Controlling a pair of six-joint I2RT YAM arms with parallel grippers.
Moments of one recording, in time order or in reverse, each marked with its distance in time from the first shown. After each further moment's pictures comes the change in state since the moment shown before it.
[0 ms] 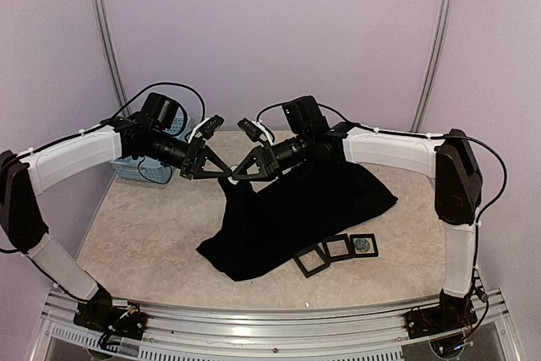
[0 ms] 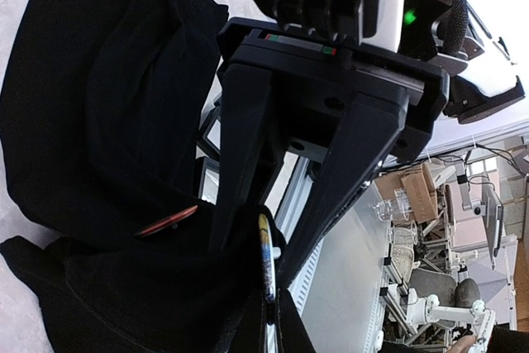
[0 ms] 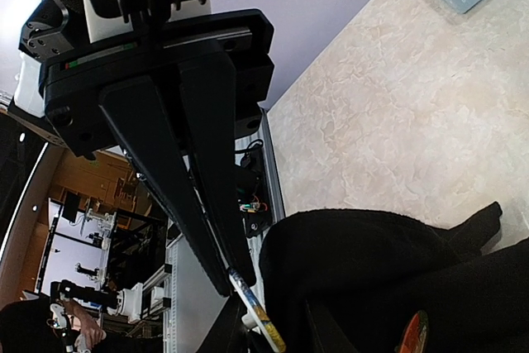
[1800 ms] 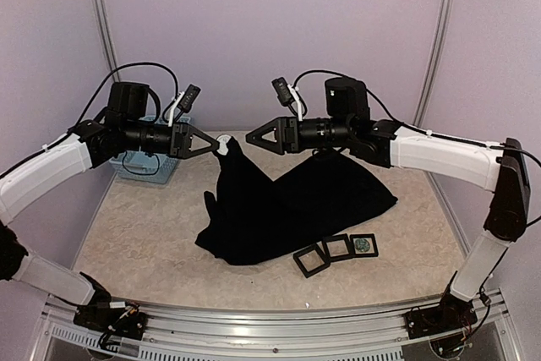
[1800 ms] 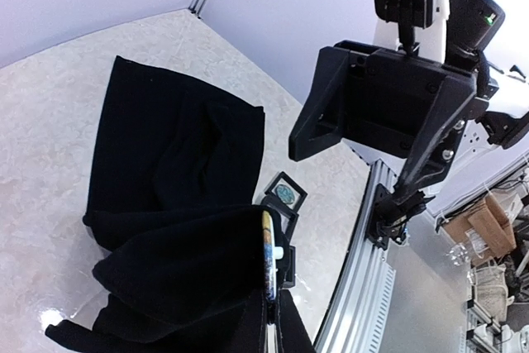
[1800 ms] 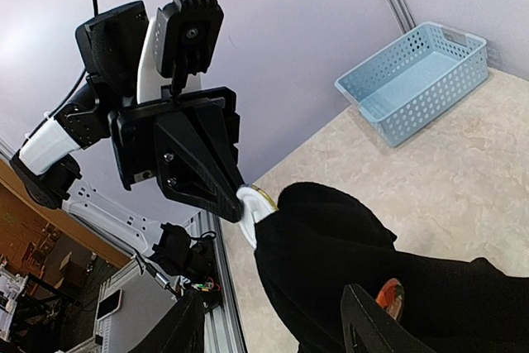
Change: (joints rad) left arm 0.013 -0.227 -0.084 0.201 -0.222 0.022; right arm -0.001 -0.346 -0.282 0.262 0.352 -0.026
